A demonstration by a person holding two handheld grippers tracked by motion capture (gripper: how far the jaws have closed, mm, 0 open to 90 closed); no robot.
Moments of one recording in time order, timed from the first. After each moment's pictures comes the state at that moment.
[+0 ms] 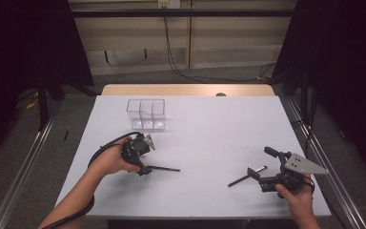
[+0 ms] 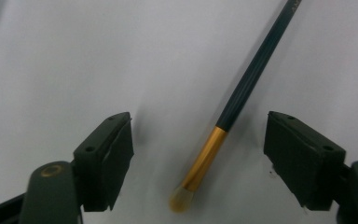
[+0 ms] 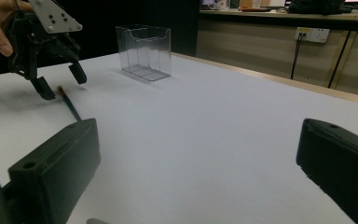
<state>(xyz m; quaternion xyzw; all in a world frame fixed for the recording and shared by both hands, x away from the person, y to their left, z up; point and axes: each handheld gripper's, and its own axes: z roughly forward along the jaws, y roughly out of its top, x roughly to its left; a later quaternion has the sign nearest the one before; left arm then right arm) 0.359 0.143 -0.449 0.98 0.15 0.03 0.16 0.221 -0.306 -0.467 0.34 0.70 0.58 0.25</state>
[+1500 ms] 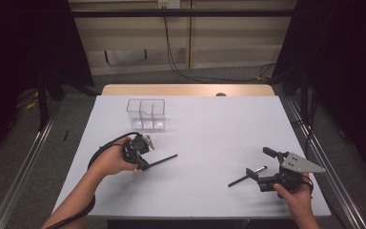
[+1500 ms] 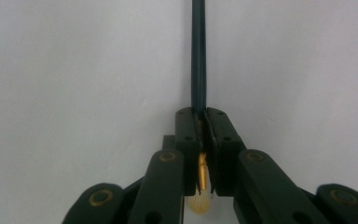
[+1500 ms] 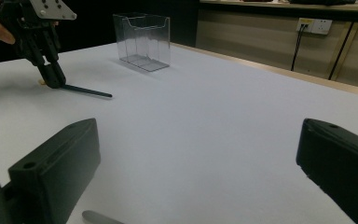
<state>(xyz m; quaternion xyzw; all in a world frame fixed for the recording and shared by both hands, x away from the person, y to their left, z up) 0.359 0.145 -0.447 0.97 0.19 -0.04 0.15 0.224 -0.304 -0.470 0.34 0.71 0.56 0.25</state>
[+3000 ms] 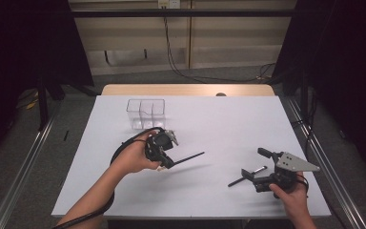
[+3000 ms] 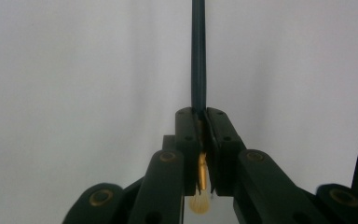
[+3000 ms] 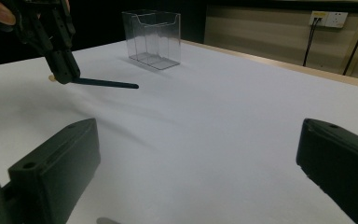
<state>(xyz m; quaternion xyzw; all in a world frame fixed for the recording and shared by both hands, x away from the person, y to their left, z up) 0.346 0.075 -0.415 0.97 0.13 -0.05 0.21 0.227 -0.292 -0.469 0.34 0.71 0.56 0.23</state>
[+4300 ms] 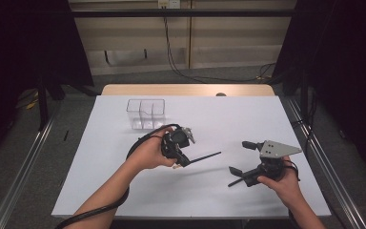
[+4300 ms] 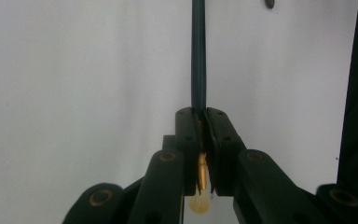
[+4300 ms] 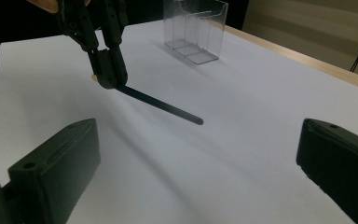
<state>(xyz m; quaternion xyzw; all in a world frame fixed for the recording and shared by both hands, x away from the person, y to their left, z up) 0.347 0.035 -0.407 0.97 0.10 -0.07 0.23 0.254 -0.258 -0.438 0.27 0.78 0.53 0.18</state>
